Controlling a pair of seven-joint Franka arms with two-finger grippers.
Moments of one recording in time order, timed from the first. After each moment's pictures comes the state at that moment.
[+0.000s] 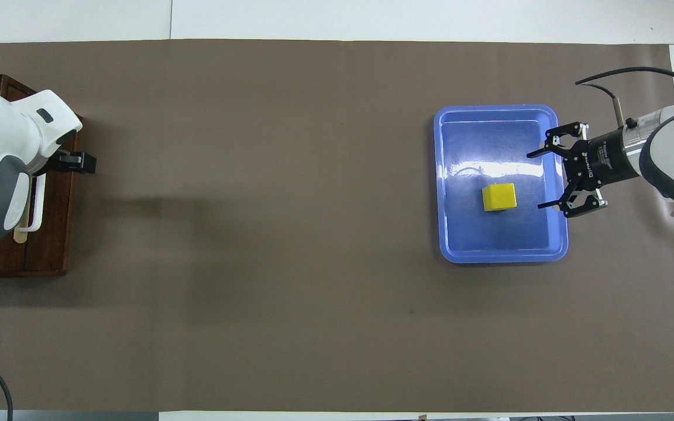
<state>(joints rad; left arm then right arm) 0.06 0.16 -0.12 -1.90 0.41 2.11 -0.11 -0.14 0.23 0.00 -1.87 0.54 1.86 1.15</state>
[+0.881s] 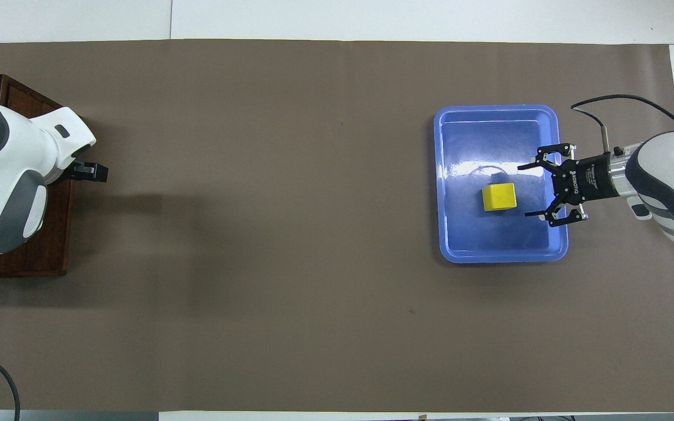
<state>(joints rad) 0.08 0.18 -0.12 -1.97 0.42 2.22 -0.10 -0.18 0.29 0.01 -1.97 0.70 2.01 0.90</state>
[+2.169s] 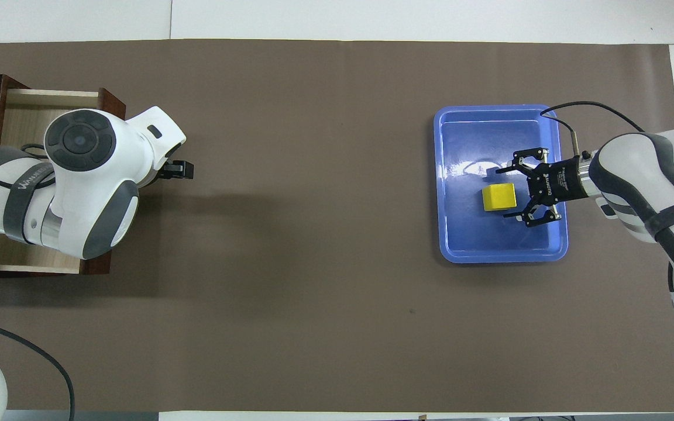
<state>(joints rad) -0.16 0.19 -0.13 -1.96 0.30 2.22 -0.34 -0.14 0.37 0.01 -1.97 0.73 2.05 0.87</state>
